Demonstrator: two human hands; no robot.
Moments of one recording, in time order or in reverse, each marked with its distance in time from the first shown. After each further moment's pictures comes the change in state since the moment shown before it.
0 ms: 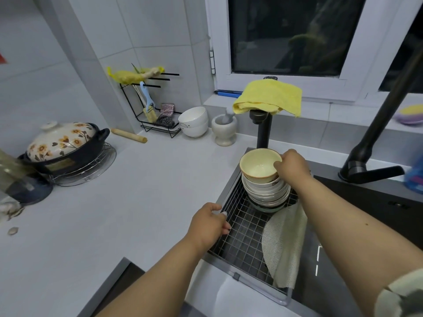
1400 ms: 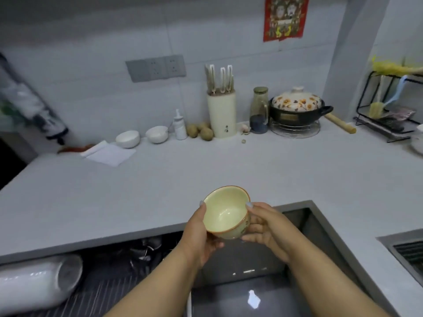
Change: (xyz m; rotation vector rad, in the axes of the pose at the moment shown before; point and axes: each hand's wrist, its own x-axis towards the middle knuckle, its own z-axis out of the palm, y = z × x) left_hand -0.342 -0.194 -0.193 -1.055 0.832 -0.134; right_hand -0.459 -0.159 0.142 0.653 -1.490 -0.212
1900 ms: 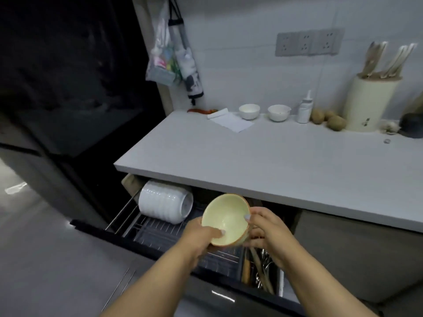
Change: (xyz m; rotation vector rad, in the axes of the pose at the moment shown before) left_hand -0.127 -0.010 -0.307 0.110 0.412 0.078; right_hand -0.019 0.126 0.281 -0.238 -0.320 0.106
